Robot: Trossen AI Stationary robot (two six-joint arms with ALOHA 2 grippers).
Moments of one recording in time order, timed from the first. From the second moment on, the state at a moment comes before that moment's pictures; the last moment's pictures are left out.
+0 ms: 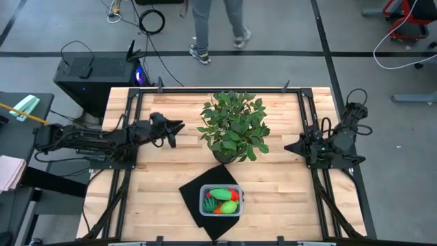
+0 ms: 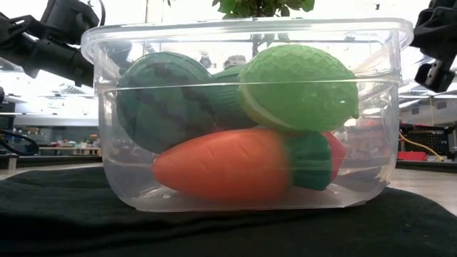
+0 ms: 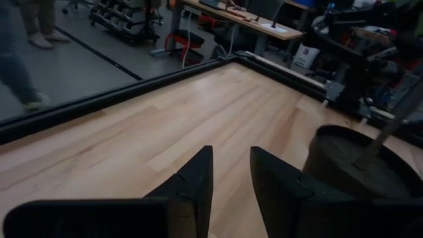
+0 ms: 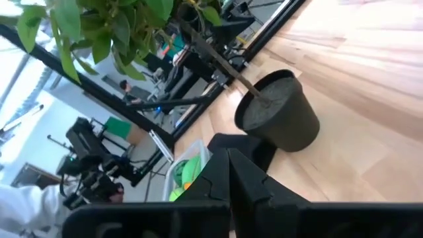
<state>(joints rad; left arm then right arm) 0.19 0.87 0.16 0.53 -0.33 -0.35 0.80 0.00 0.27 -0.48 0.79 0.99</state>
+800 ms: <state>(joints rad) 0.20 0.87 0.16 0.51 -0.33 -0.40 0.41 0.00 0.27 -0.45 0.39 0.80</state>
